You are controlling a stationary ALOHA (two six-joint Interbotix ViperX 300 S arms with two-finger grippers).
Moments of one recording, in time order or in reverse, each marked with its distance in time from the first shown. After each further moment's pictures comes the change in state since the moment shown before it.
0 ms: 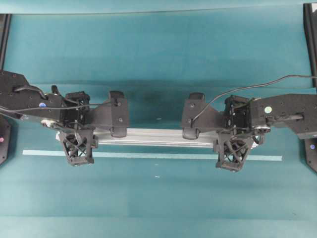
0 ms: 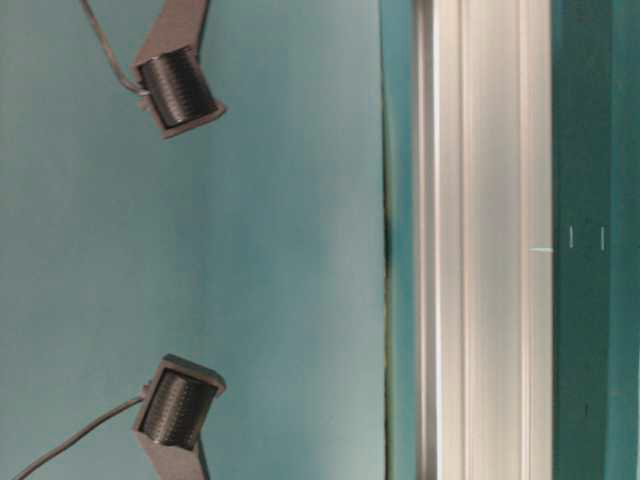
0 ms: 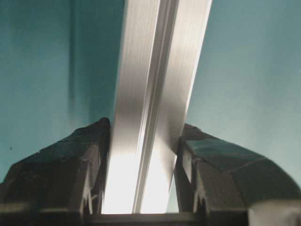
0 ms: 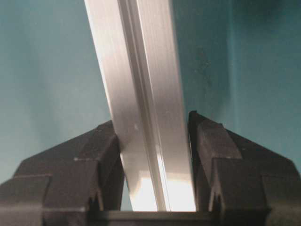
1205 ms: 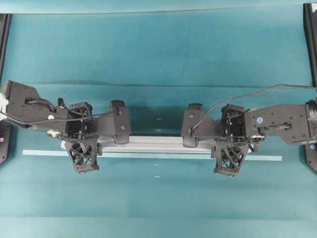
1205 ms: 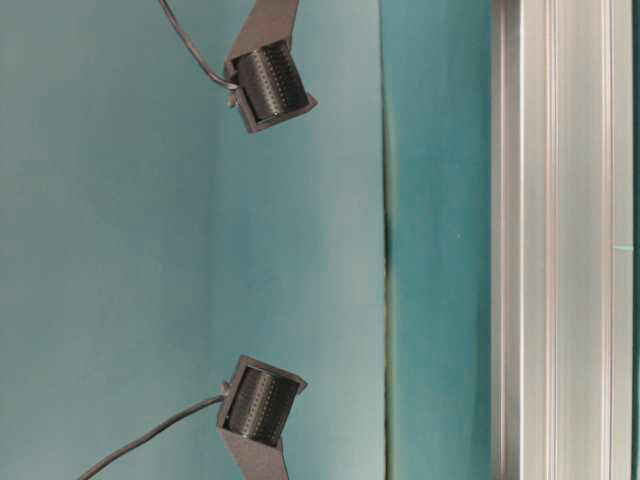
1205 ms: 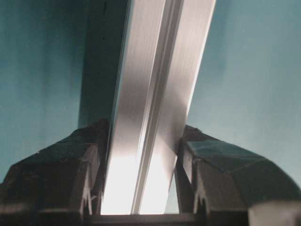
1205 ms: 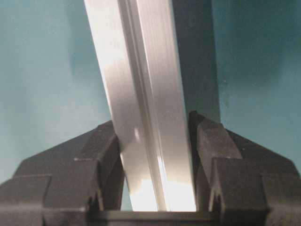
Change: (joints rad) left arm -0.025 0.084 0.057 0.002 -0.163 -0.075; right arm 0.011 0.074 0.063 0.000 -0.152 0.000
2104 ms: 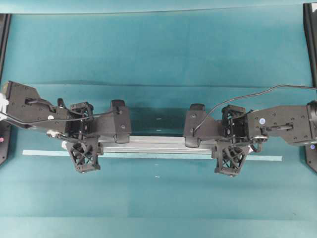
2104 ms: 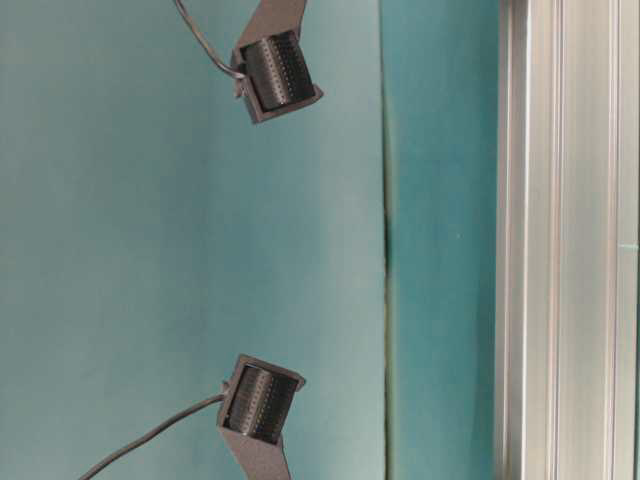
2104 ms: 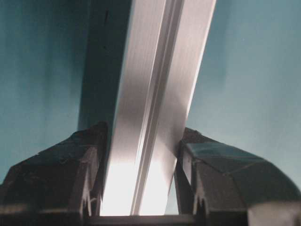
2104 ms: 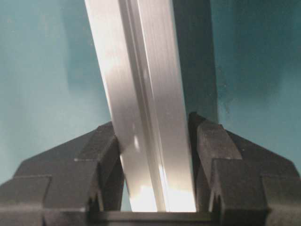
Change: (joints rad) left arm 0.000 0.011 0.012 0.000 -0.071 0.000; right arm 0.000 0.005 0.034 0.000 -0.083 -0.002
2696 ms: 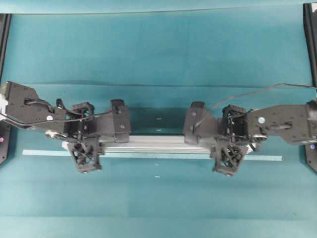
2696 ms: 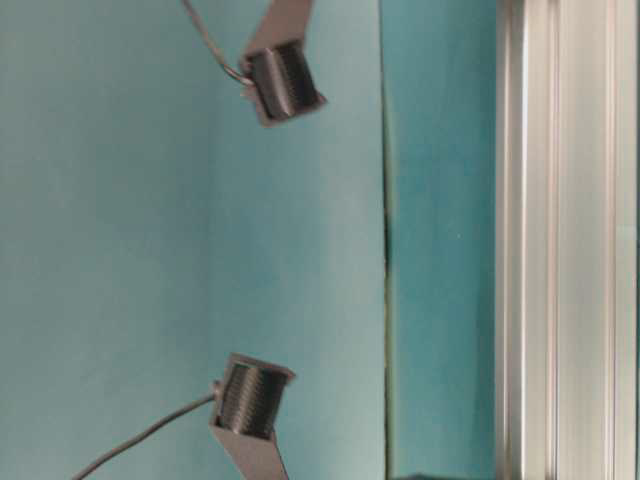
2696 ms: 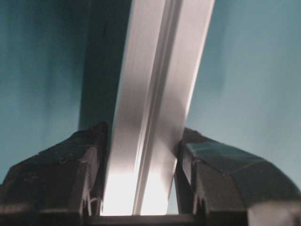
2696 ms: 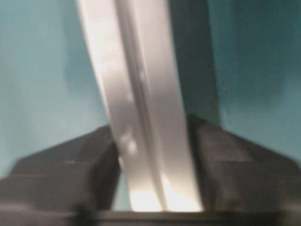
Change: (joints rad) left arm -0.003 0.002 0.009 0.002 -0.087 -0.017; right arm -0.015 0.017 0.003 0.032 -0.018 0.031
